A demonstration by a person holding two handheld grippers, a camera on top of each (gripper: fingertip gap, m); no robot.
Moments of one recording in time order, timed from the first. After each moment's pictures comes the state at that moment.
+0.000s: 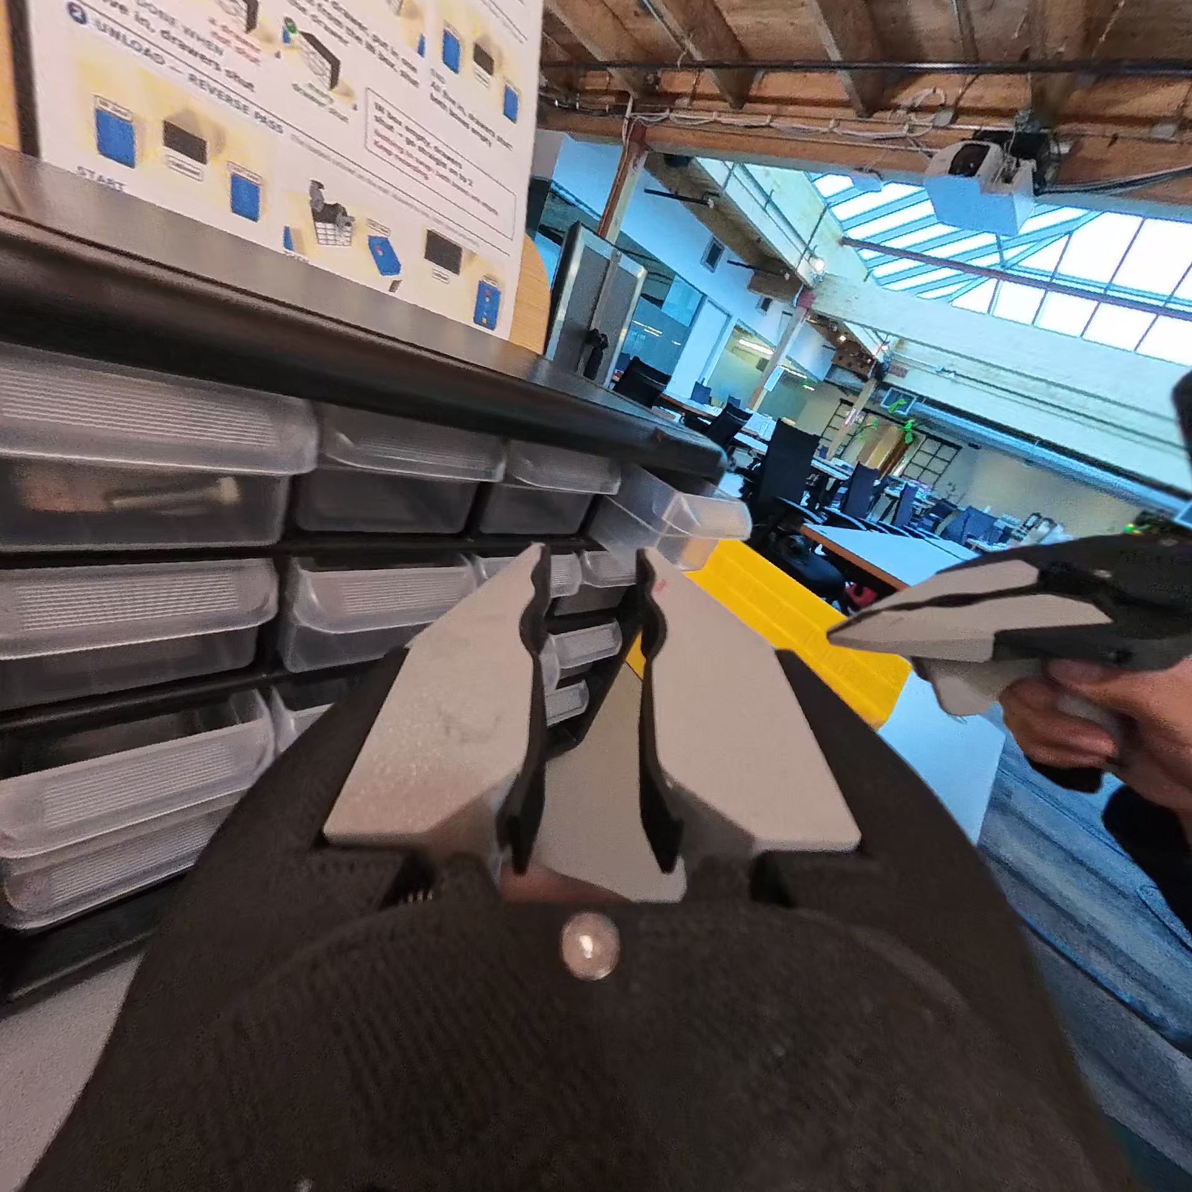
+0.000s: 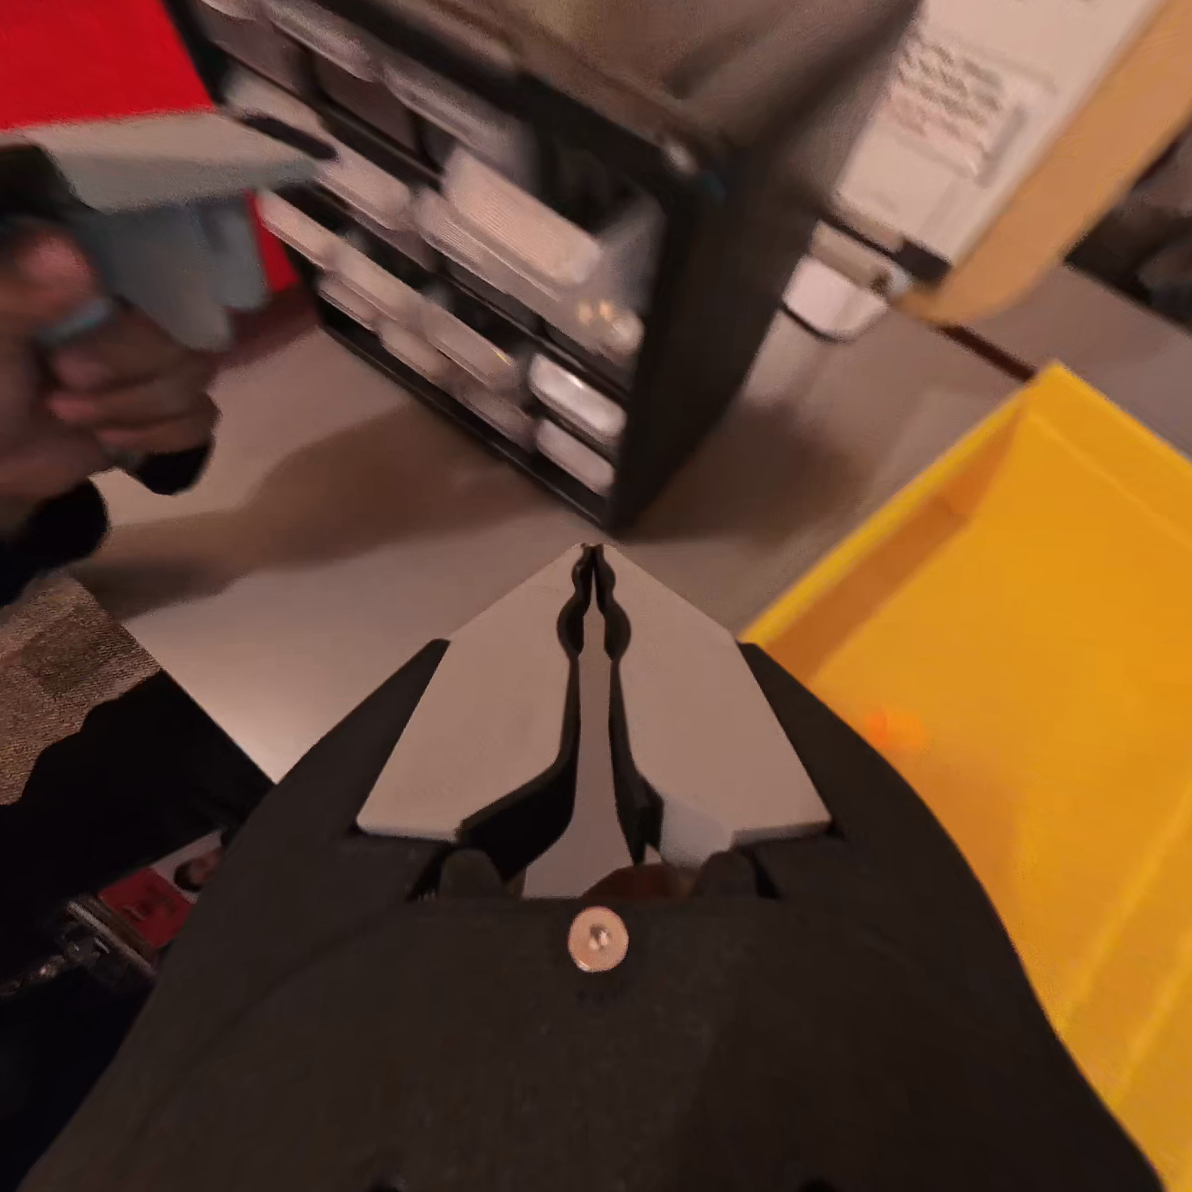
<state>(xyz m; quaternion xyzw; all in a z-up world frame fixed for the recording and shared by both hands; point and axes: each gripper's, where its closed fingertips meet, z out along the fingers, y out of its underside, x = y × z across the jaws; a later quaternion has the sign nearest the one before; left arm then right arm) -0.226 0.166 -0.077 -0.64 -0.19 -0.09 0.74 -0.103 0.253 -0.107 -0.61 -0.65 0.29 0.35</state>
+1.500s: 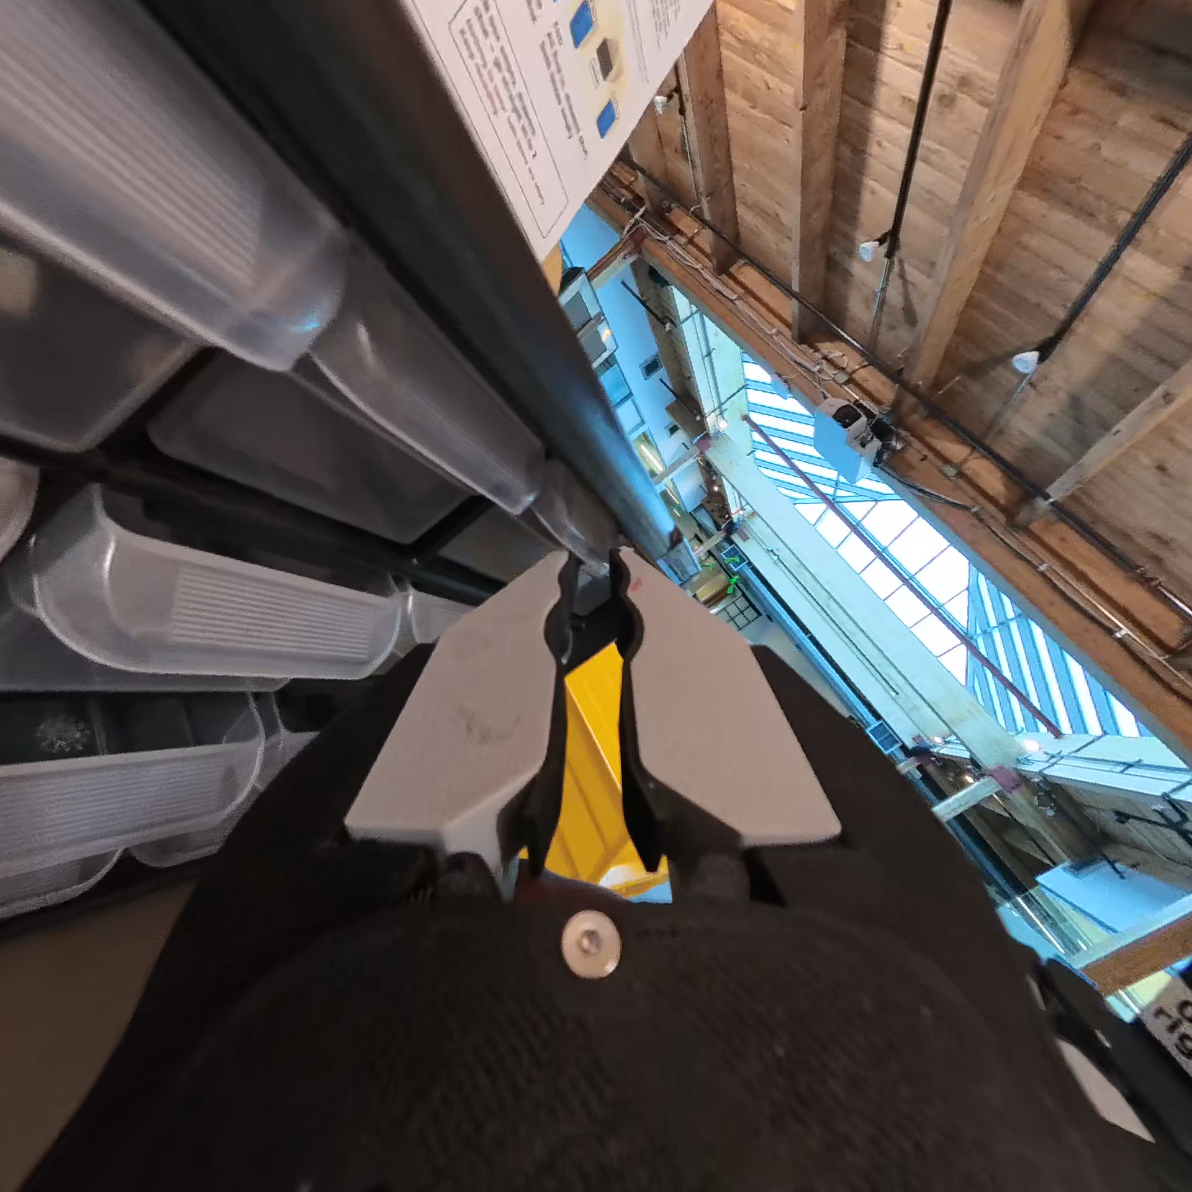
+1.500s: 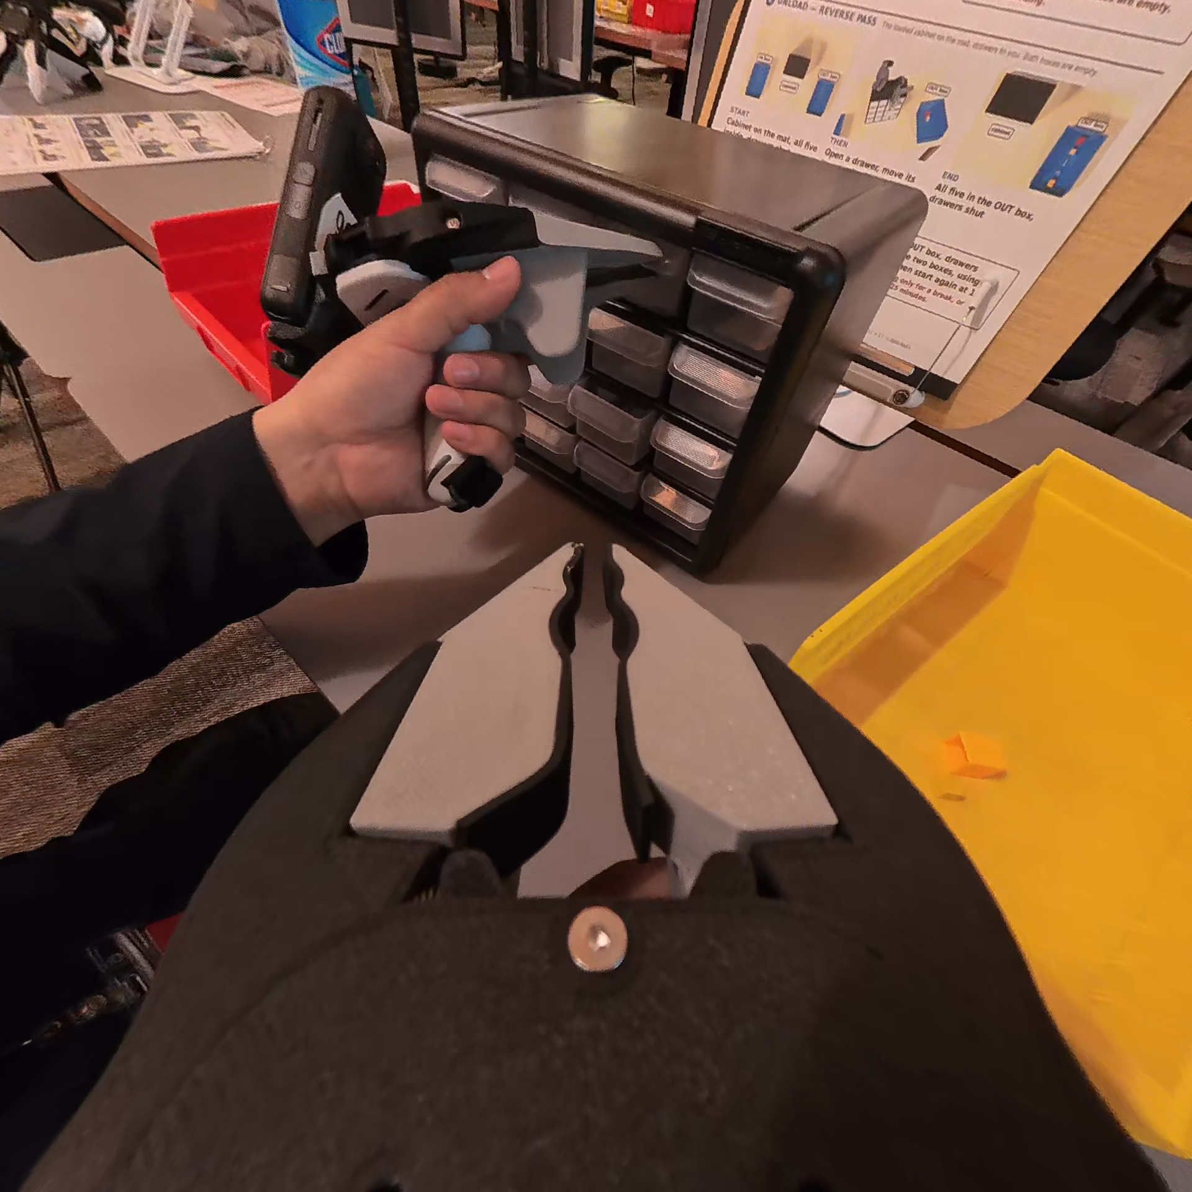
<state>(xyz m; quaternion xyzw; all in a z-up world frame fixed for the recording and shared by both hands) -0.237 0.227 -0.069 -0.54 -0.33 -0.29 0.72 -0.056 0.200 -0.086 -0.55 -0.61 0.39 0.42</state>
